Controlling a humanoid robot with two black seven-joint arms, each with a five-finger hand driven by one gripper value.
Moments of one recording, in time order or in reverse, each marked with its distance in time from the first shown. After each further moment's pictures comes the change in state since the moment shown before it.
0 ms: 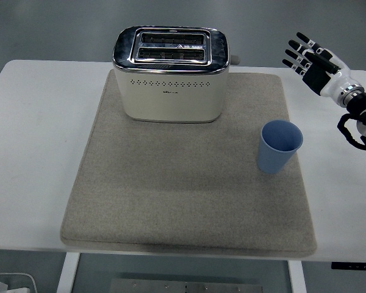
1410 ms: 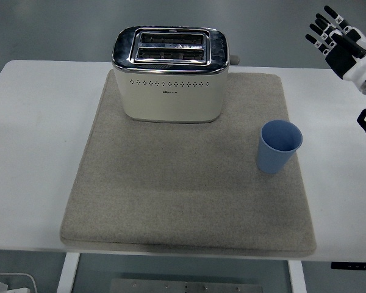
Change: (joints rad) left arm -0.003 0.000 0.000 -0.002 0.001 0.000 0.000; right arm 0.020 -0.063 0.005 -0.015 -0.006 0.095 0.127
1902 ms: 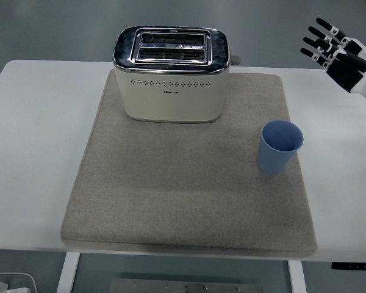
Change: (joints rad) left arm 0.000 0.000 0.000 0.000 0.000 0.000 0.000; right arm -0.066 -0.096 -0.011 0.003 -0.127 0.251 0.007
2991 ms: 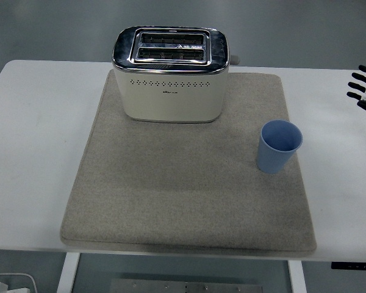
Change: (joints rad) left arm 0.000 0.000 0.000 0.000 0.000 0.000 0.000; right arm -0.277 -0.283 -0.005 0.235 -0.330 0.000 0.355
